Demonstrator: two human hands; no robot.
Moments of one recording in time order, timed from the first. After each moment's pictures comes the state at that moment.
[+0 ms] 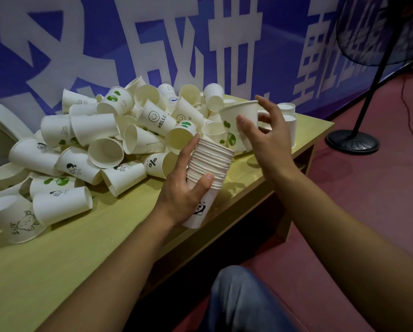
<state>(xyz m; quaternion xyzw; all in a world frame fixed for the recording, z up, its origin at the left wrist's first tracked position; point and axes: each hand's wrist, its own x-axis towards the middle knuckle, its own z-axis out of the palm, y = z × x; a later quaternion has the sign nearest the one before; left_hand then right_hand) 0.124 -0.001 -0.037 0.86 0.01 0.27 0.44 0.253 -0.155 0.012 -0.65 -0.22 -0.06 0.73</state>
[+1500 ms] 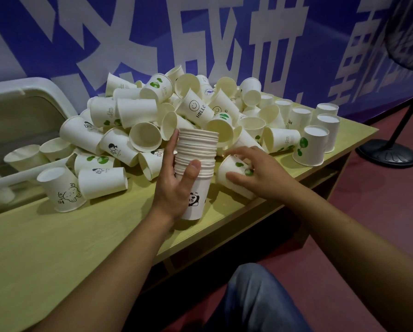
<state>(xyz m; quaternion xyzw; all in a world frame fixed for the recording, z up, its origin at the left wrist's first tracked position) 0.079 0.042 -0.046 0.75 0.07 0.41 0.52 0.229 -0.117 -0.030 -0.81 -0.46 0.03 0.36</state>
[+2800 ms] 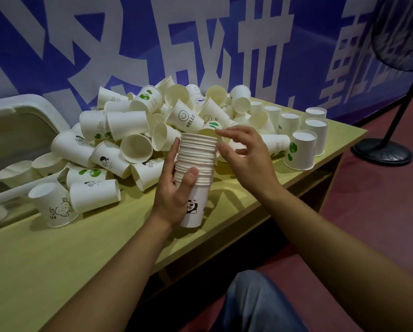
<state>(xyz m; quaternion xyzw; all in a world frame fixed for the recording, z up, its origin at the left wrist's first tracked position) 0.096 0.038 -0.049 0.74 0.05 0.39 0.55 0.216 -0.095 -0.010 -0.68 -0.39 -0.06 0.62</state>
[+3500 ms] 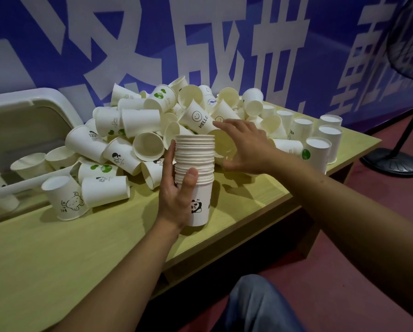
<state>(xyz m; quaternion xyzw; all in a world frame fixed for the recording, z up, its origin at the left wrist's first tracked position) 0.093 0.043 -0.056 0.67 0.09 0.46 0.57 0.272 -0.064 0.011 -0.83 -0.52 -0.08 0.19</state>
